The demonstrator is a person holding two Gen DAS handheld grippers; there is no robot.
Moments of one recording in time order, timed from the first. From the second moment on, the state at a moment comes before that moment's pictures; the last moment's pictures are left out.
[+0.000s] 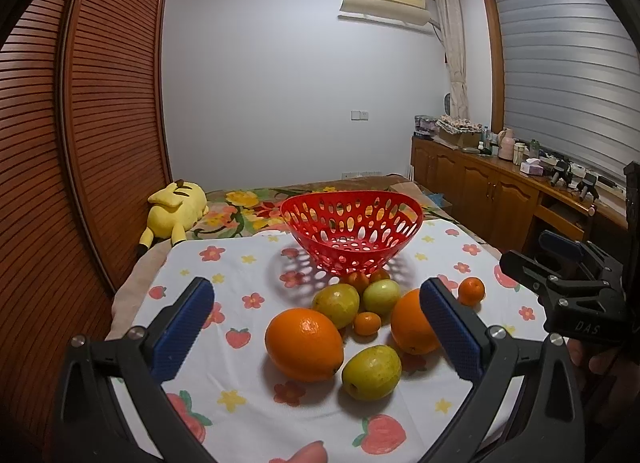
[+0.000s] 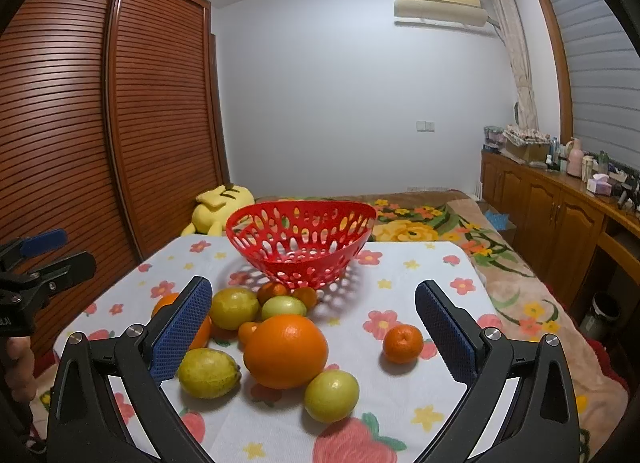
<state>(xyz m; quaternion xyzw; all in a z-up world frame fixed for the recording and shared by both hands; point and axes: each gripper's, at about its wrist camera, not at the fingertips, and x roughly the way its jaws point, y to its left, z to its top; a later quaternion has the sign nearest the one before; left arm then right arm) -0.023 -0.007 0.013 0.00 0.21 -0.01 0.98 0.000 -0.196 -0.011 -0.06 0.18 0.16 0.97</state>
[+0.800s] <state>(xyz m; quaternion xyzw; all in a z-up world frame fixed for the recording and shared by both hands) 0.002 -0.010 -0.057 -0.02 0.29 -0.05 0.96 0.016 -0.215 -0.061 -0.07 0.24 0.15 0.96</state>
